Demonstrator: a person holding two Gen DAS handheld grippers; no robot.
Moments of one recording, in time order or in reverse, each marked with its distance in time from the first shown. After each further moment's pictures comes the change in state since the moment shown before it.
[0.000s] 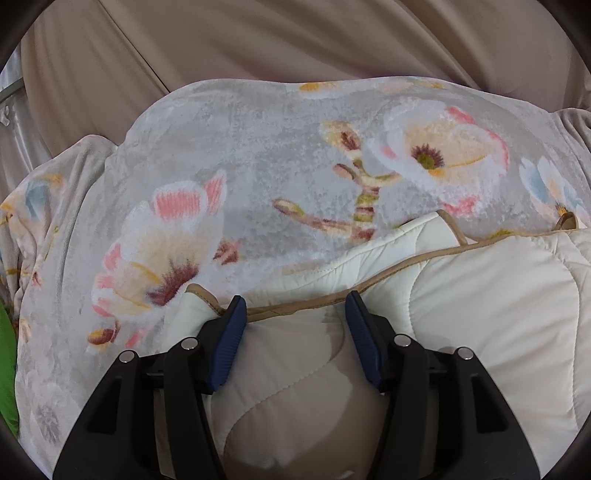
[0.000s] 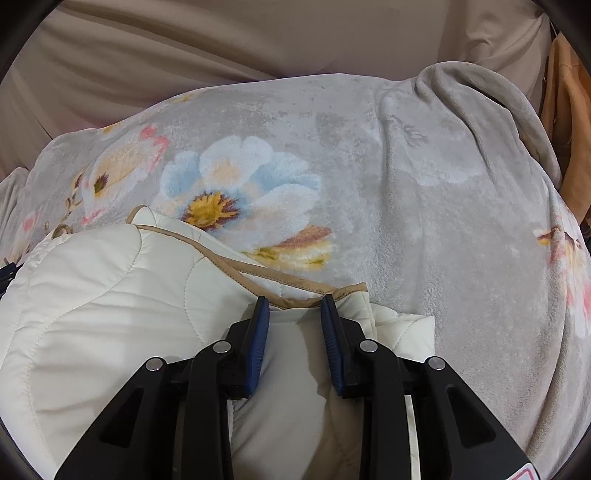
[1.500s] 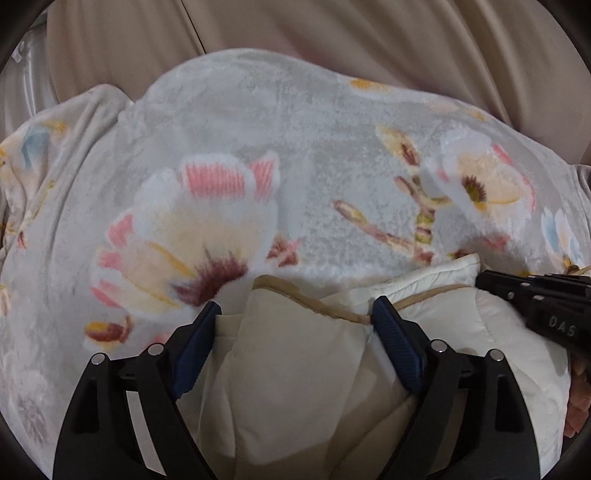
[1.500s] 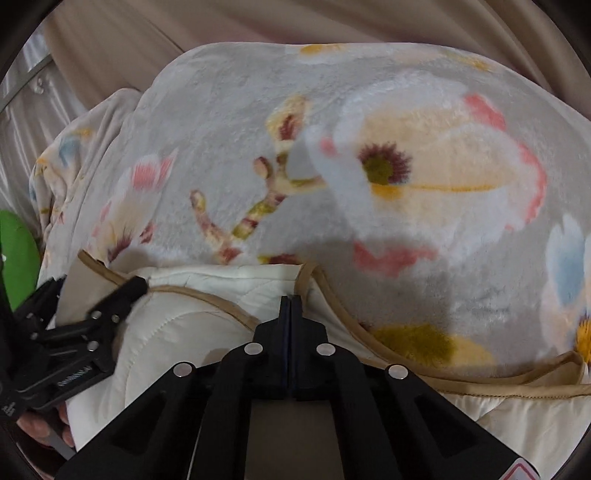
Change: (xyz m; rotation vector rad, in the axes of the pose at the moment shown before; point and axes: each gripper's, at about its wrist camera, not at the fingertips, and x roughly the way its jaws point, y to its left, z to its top) left arm 0.027 0.063 0.010 -0.175 0.072 -0.070; right arm 0.085 0.263 0.068 -0.255 0.225 0.422
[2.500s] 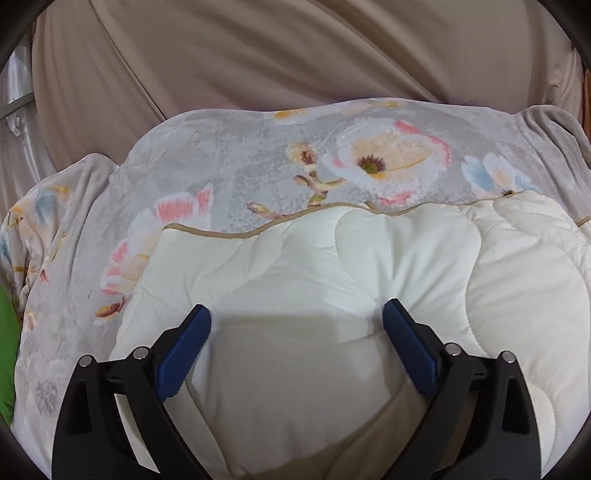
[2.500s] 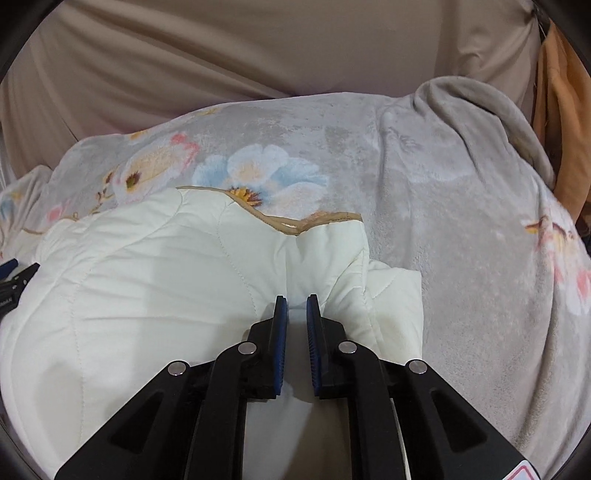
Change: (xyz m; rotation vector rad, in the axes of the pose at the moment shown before) left arm -0.074 -0.084 -0.070 0.207 -0.175 0.026; right arm -0.174 -0.159 -0.198 0.210 -0.318 -0.405
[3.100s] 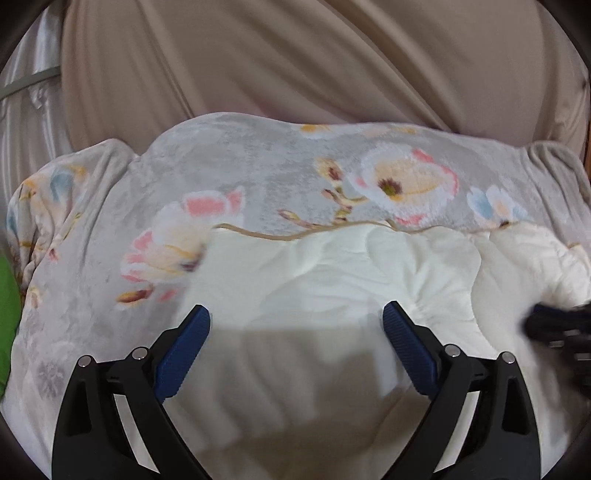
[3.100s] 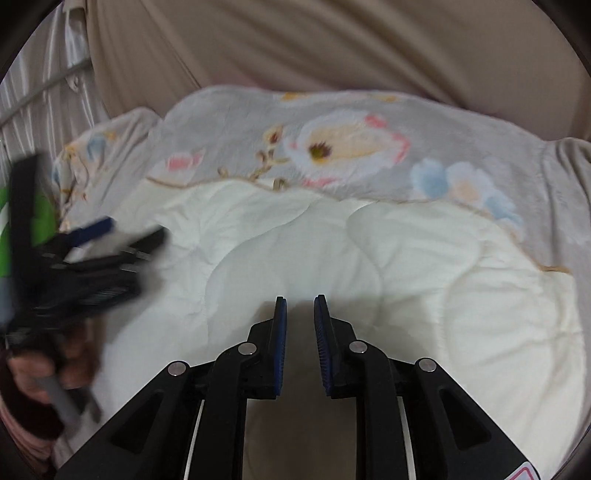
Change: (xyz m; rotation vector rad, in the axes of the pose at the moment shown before) left arm -0.036 0.052 -0.006 -0.134 -0.040 -0.041; right arm -0.004 0.177 0.014 -0.209 0.132 0.297
